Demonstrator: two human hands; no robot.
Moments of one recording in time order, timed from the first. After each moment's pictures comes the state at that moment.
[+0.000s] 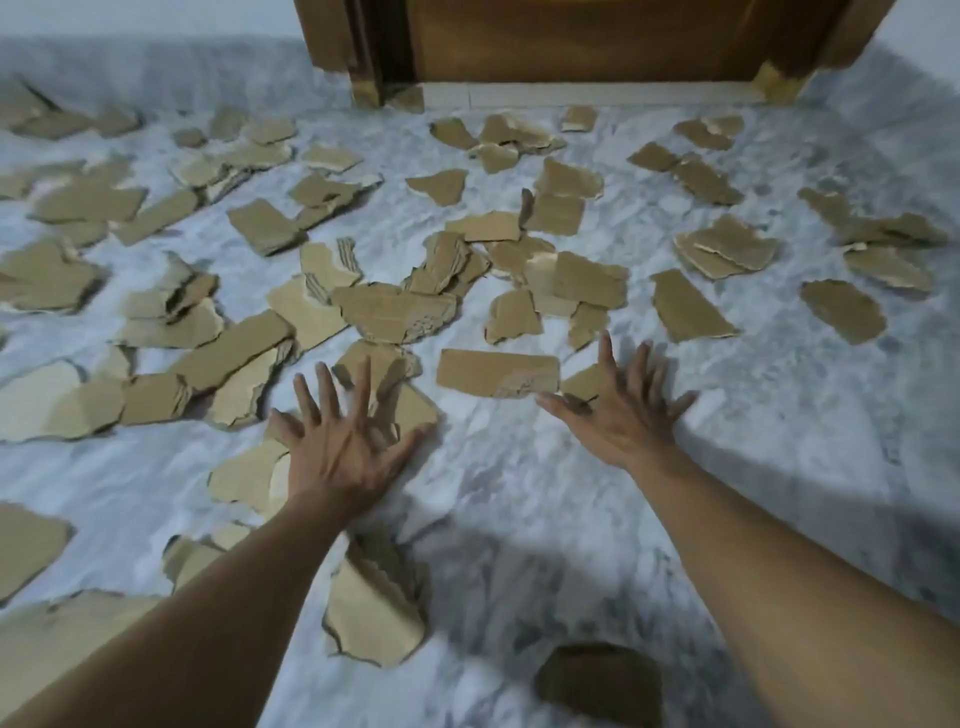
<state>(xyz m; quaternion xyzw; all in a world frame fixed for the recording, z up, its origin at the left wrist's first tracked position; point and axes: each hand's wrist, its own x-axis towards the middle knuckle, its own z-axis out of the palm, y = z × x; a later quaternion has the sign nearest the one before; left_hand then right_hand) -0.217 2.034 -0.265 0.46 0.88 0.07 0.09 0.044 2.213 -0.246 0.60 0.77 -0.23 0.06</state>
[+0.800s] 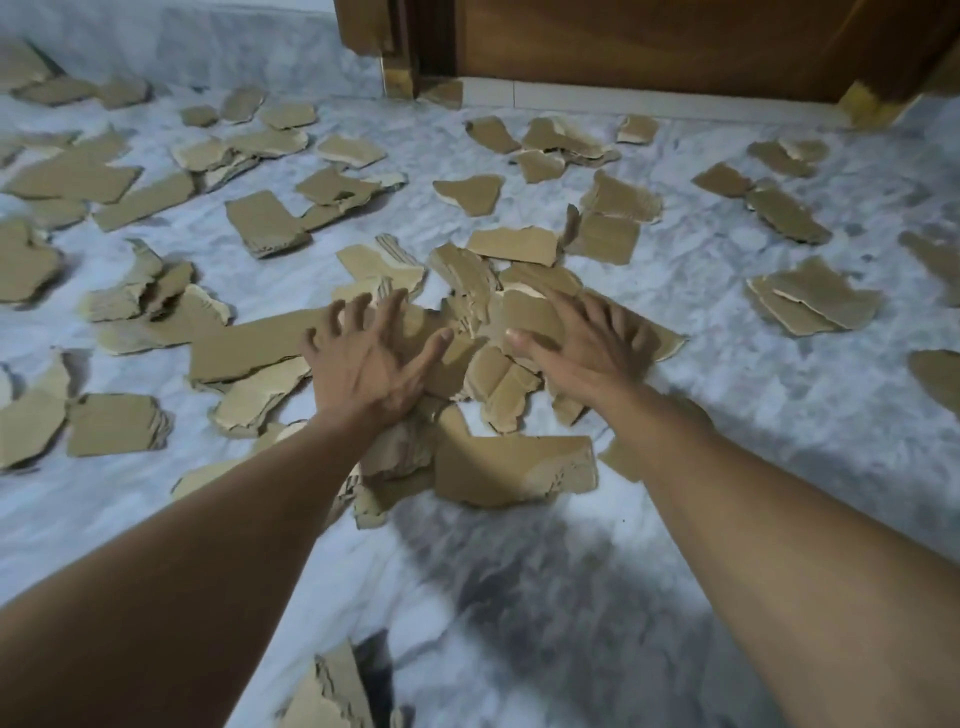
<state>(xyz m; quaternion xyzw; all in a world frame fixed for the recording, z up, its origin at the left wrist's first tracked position) -0.273 2.170 -0.258 0.43 0.89 0.14 0.01 -0.080 2.325 -0.255 0.51 0.84 -0.20 0.00</state>
